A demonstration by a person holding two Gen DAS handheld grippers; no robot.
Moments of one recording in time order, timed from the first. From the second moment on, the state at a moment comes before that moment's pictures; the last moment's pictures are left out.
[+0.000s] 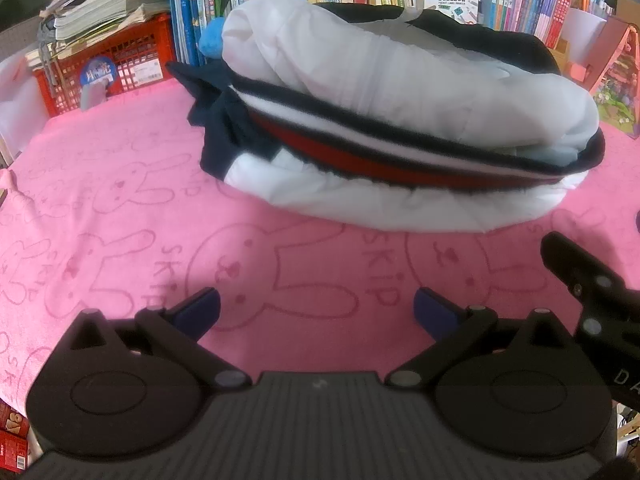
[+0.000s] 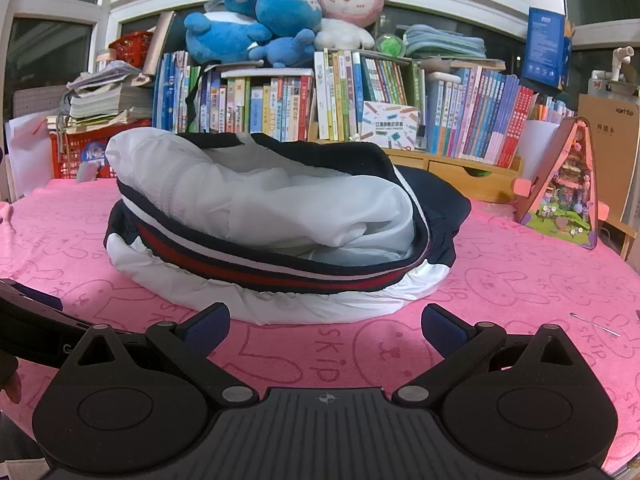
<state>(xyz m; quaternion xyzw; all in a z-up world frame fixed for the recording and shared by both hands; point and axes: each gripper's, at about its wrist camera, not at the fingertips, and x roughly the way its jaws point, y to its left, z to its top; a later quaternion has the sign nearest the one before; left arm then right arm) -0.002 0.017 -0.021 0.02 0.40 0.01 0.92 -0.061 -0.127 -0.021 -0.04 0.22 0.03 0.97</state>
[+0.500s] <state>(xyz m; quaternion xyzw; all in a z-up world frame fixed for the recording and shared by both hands) -0.001 0.017 -0.022 0.01 0.40 0.01 0.92 -0.060 -0.125 -0.021 -0.04 0.22 0.03 0.97</state>
